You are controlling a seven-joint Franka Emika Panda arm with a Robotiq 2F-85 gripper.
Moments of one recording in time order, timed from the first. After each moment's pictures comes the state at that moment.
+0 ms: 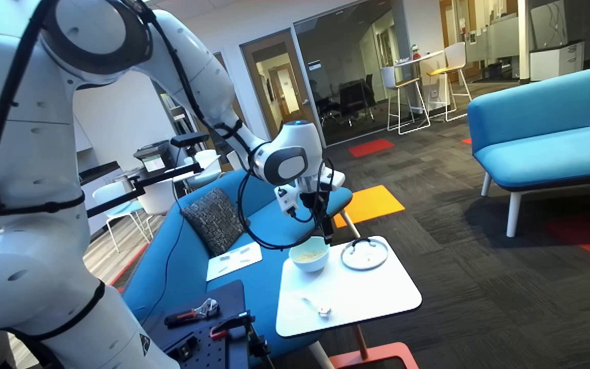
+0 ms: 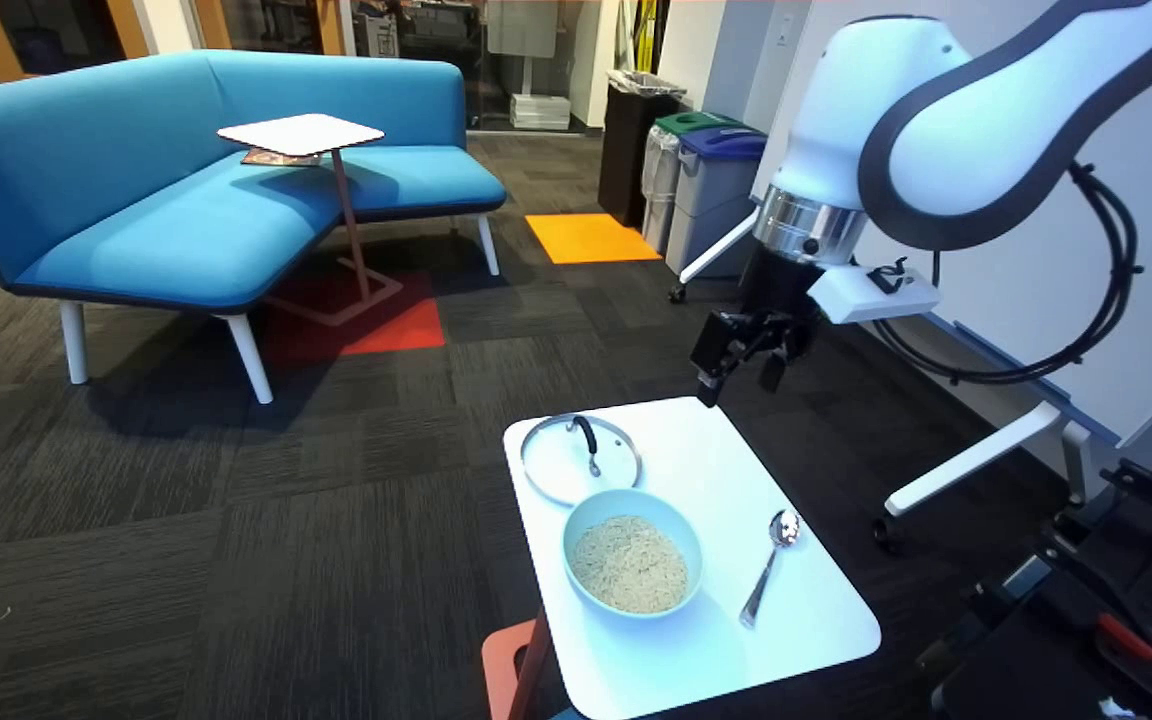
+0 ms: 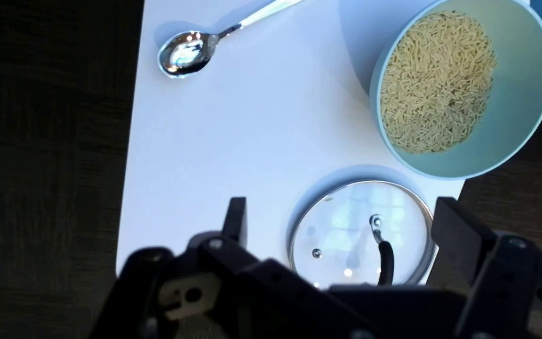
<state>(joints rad) 0.25 0.40 0.17 -2.28 0.12 2.70 0.34</state>
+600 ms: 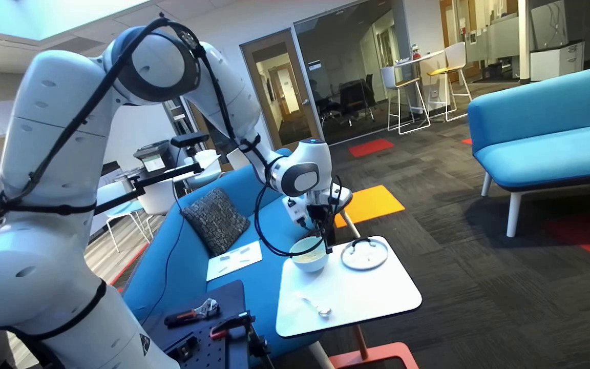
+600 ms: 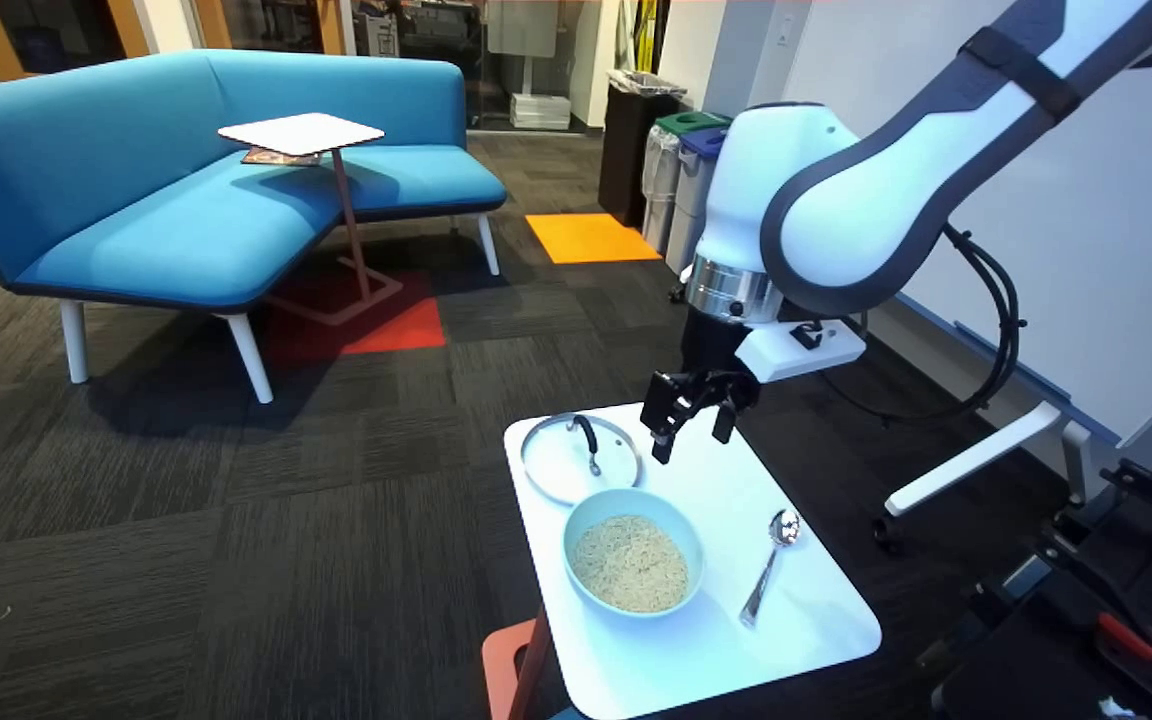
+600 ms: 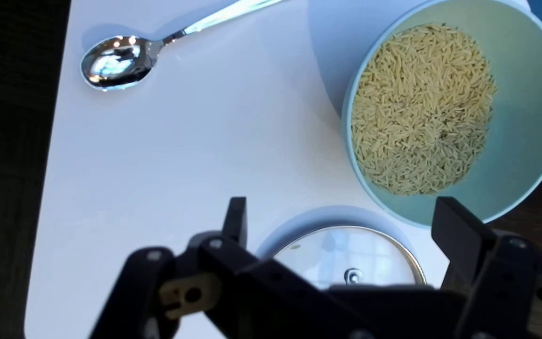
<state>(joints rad) 0.30 0.62 0.17 -2.09 0.12 2.64 0.33</state>
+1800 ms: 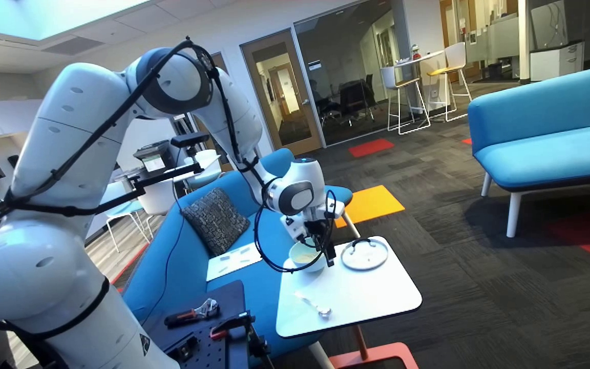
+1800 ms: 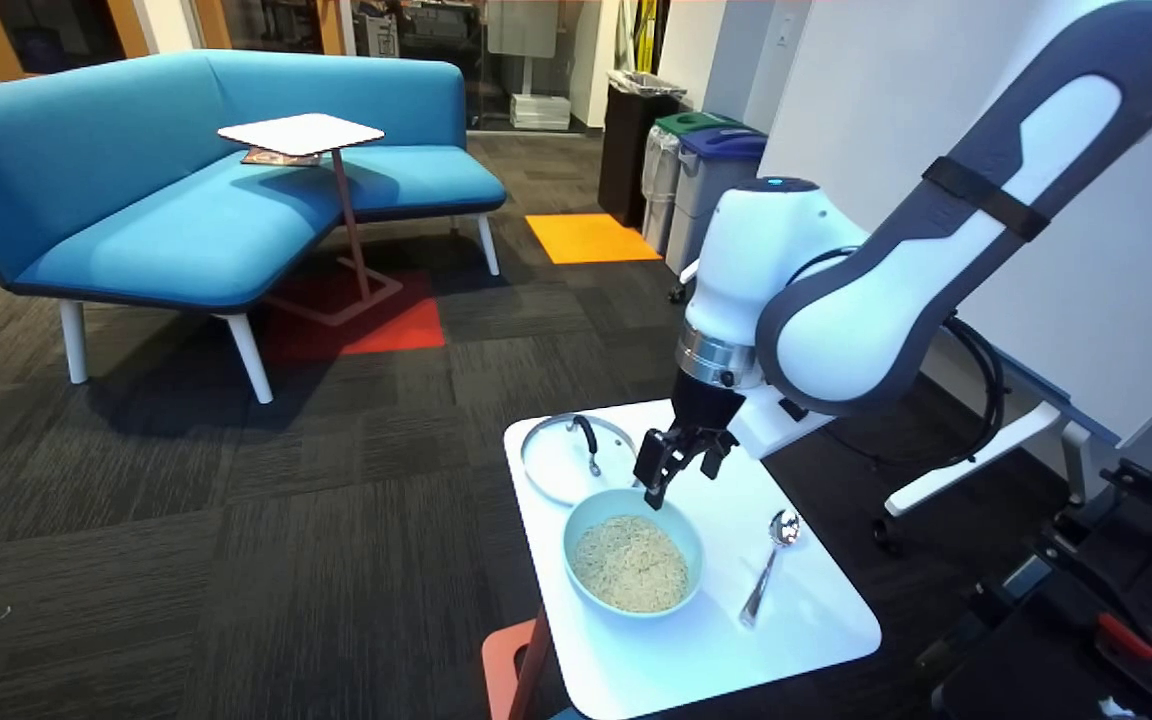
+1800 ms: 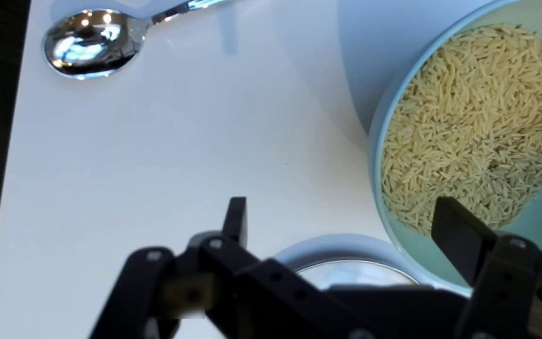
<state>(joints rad) 0.45 0.72 0.07 -2.10 0.08 2.80 0.35</state>
